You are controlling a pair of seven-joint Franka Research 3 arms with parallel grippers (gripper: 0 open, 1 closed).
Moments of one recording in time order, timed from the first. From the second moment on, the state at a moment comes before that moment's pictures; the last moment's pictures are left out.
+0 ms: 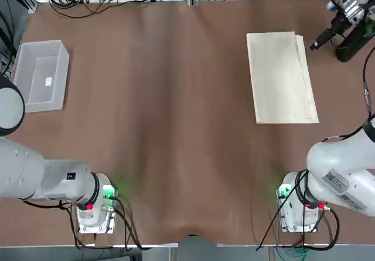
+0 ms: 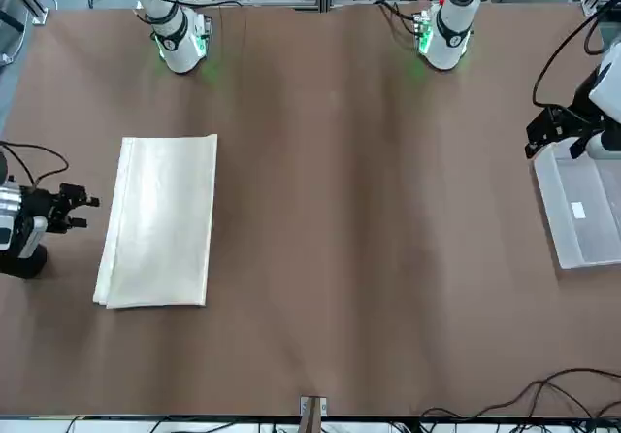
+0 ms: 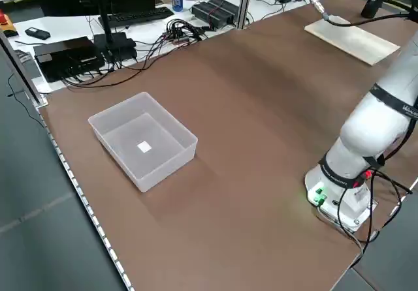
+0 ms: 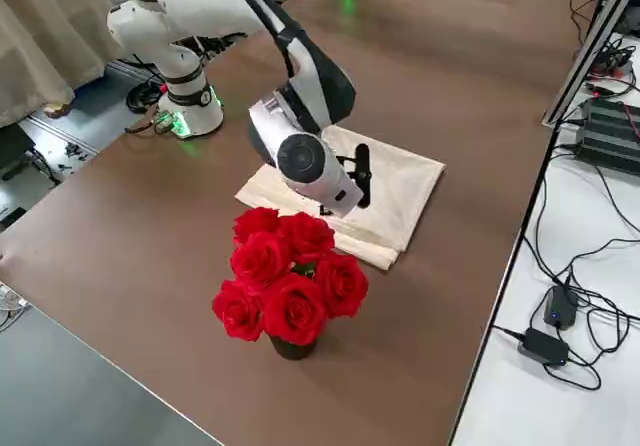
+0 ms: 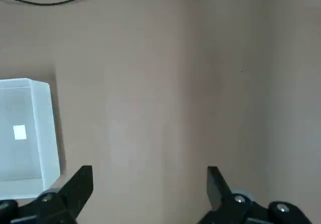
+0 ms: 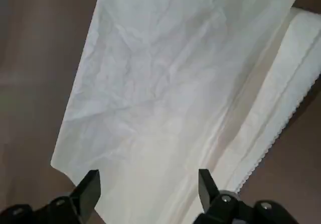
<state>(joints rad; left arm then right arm) 0.01 -0.02 -0.07 -1.61 -0.02 1.69 -0.05 -0.58 0.52 0.20 -1.66 0.32 1.79 -0.98</state>
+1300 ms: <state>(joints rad) 0.01 -0.02 -0.07 -1.61 -0.02 1.69 -0.05 -0.58 0.64 0.20 -1.82 0.32 2.09 -0.79</state>
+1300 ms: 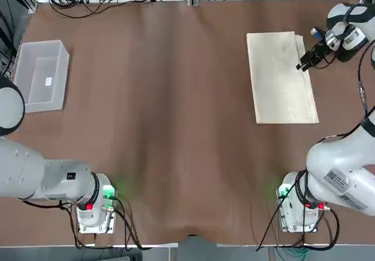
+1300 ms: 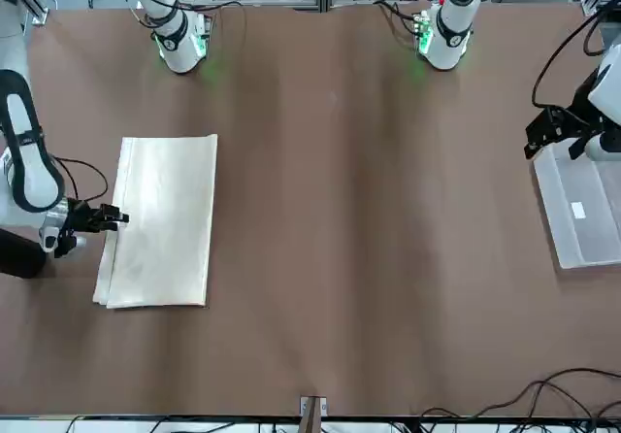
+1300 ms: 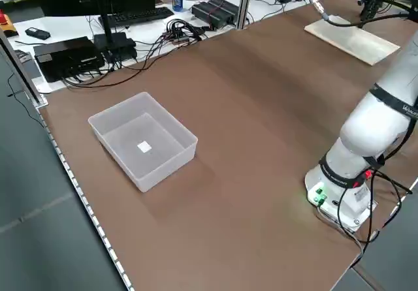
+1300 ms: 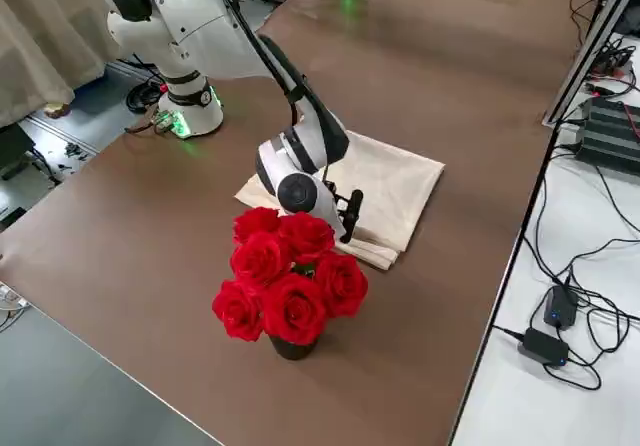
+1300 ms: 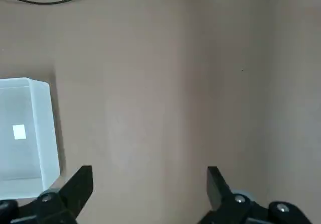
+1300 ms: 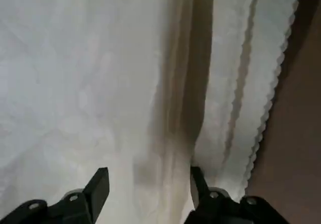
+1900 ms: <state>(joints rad) 0.01 -0.02 -0.07 -1.61 -0.02 1.69 -0.05 -0.58 0.64 0.20 -1.82 0.32 2.07 -0.78</state>
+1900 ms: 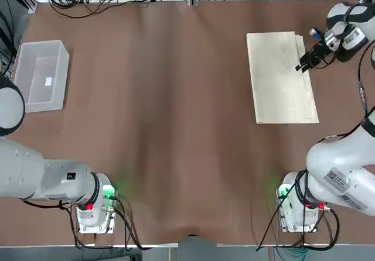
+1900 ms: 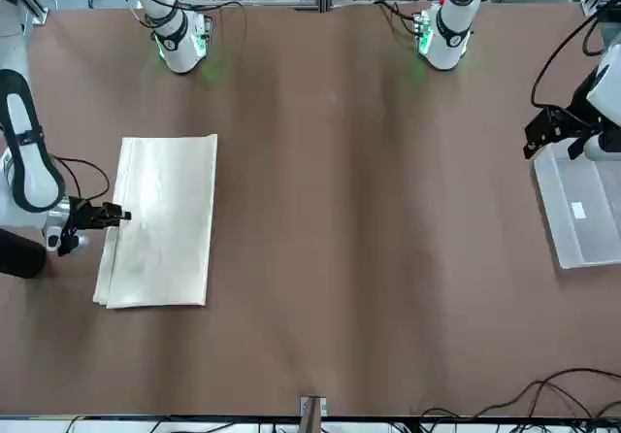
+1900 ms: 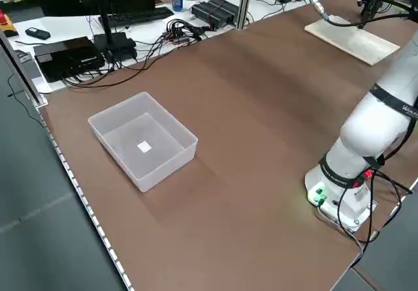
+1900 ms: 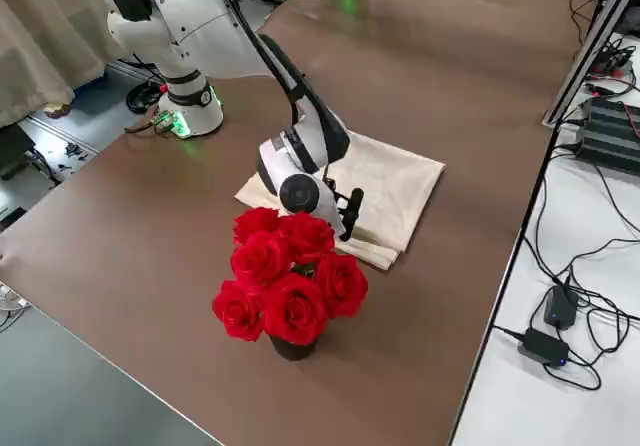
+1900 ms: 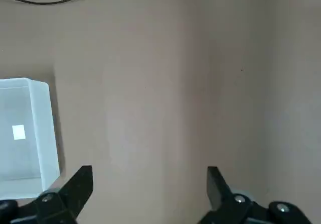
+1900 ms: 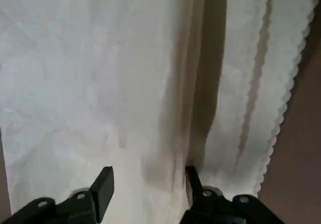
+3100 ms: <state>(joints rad) 0.01 -0.01 -0.07 -1.61 -0.02 1.69 -0.05 -0.58 0.64 0.20 -1.83 0.32 2.06 -0.78</state>
